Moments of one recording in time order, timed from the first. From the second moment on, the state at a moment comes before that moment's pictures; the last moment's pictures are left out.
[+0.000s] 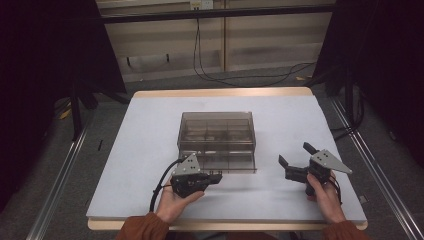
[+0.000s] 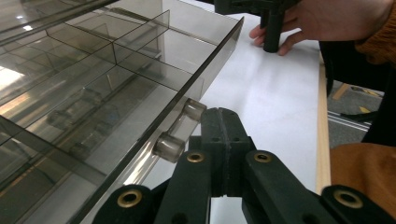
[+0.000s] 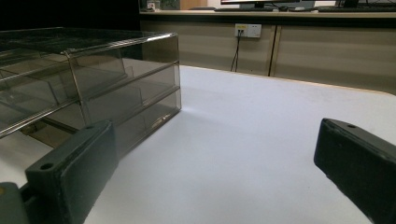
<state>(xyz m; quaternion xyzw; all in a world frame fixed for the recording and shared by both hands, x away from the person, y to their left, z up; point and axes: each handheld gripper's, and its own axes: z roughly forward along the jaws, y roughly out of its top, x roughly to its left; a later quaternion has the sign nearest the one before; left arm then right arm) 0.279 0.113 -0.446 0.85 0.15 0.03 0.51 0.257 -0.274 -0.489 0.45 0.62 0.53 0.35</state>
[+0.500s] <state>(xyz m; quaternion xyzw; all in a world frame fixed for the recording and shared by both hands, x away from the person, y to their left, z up) 0.286 0.110 -0.445 0.85 0.15 0.03 0.51 0.257 -0.274 -0.489 0.45 0.63 0.53 0.35</state>
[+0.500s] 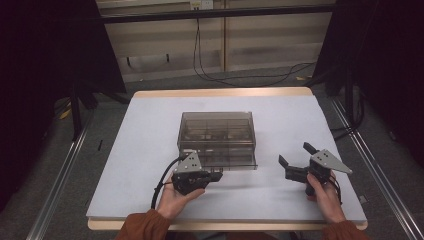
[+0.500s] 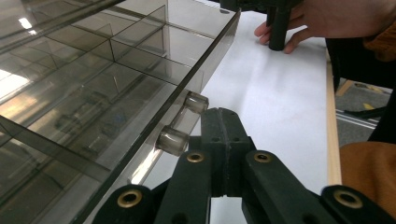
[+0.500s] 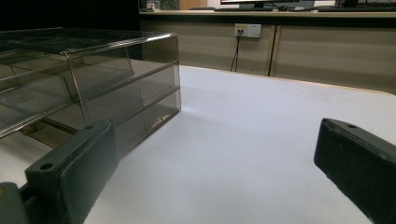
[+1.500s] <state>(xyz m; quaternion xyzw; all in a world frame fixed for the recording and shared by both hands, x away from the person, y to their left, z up) 0.303 0.110 -0.446 0.84 0.17 0.04 0.52 0.257 -0.274 -0.489 0.45 0.63 0.53 0.35</state>
